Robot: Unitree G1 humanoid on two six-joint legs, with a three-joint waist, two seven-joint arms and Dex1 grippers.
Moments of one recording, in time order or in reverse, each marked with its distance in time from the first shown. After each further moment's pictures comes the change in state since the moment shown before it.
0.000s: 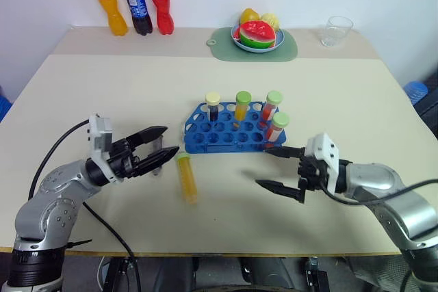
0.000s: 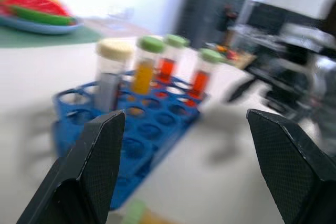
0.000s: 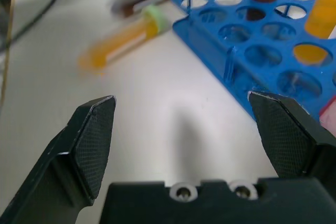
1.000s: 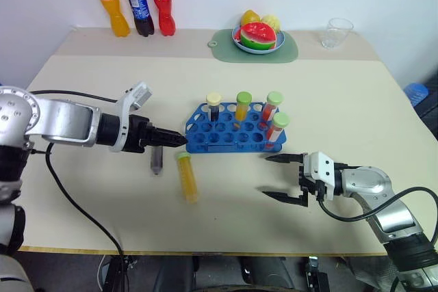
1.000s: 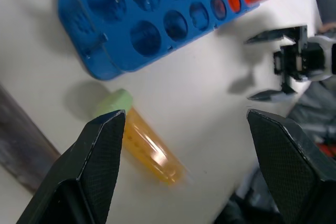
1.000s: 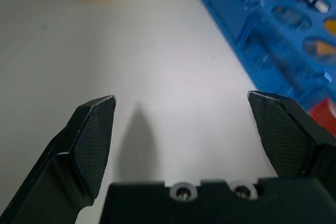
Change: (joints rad) left arm -0.892 0.435 -0.590 0.638 -1.082 0.987 0.882; right arm -0.093 0.103 0.052 0.305 -0.213 -0.336 0.137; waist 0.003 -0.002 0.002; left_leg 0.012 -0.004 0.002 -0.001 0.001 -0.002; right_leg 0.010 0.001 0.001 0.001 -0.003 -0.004
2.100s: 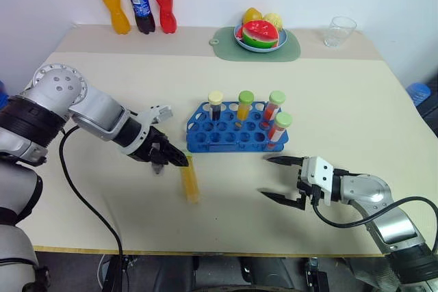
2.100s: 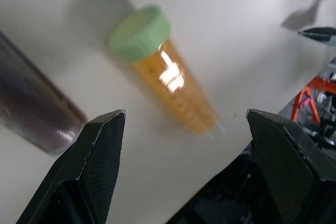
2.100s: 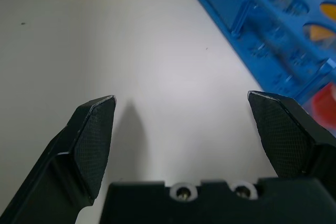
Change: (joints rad) left arm -0.242 -0.067 -0.398 0.160 0.000 0.058 0.038; right arm 0.048 0.002 -0.007 -0.075 -0.033 0.041 -0.095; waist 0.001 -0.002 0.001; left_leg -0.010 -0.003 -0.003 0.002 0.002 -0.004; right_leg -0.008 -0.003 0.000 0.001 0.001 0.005
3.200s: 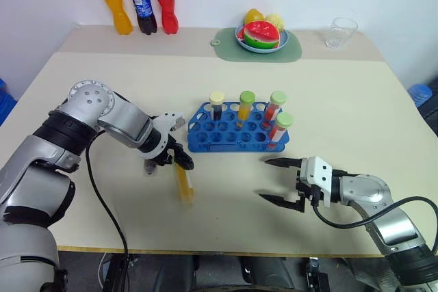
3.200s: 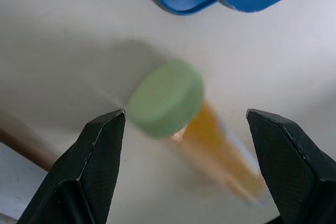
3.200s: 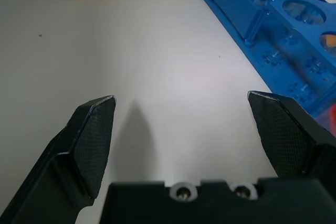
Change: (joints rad) left arm 0.135 -0.168 0.133 -0.055 -0.021 -0.055 0.477; right arm 0.035 0.000 -0.004 -0.045 0.022 0.058 0.019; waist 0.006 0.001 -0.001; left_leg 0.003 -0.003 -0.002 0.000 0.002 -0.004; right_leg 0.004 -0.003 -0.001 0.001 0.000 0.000
